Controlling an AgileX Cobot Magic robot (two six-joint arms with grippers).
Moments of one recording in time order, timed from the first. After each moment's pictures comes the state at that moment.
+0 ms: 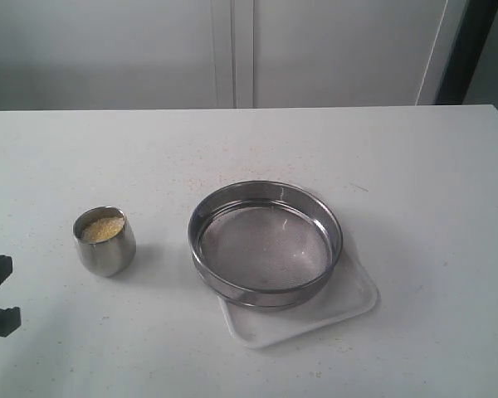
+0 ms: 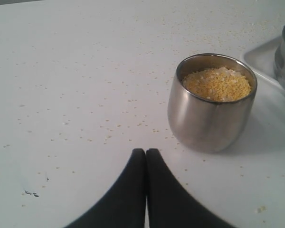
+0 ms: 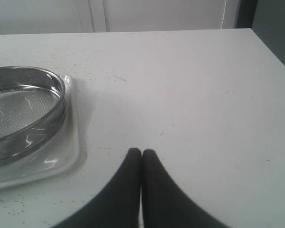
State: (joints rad) left arm 0.06 1.39 -0.04 0.46 -0.94 -0.17; right arm 0.09 0.00 -0.01 0.00 0.36 0.10
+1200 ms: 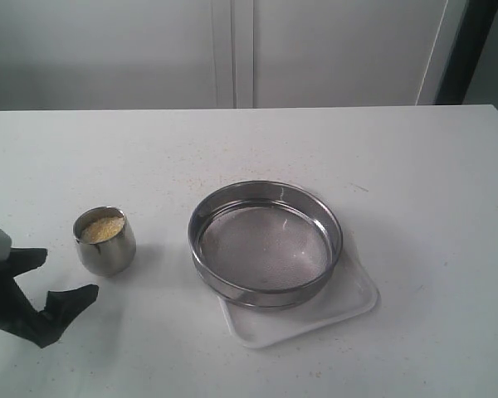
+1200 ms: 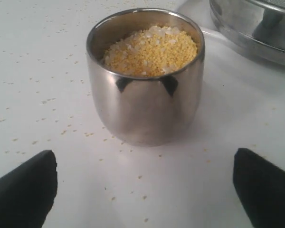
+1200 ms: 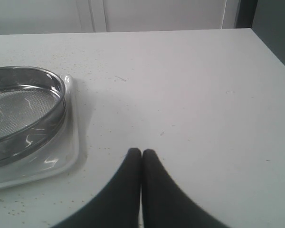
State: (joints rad) left arm 0.06 1.77 -0.24 0.75 -1.03 -0.08; right arm 0.09 0.00 -0.01 0.00 0.36 0.10
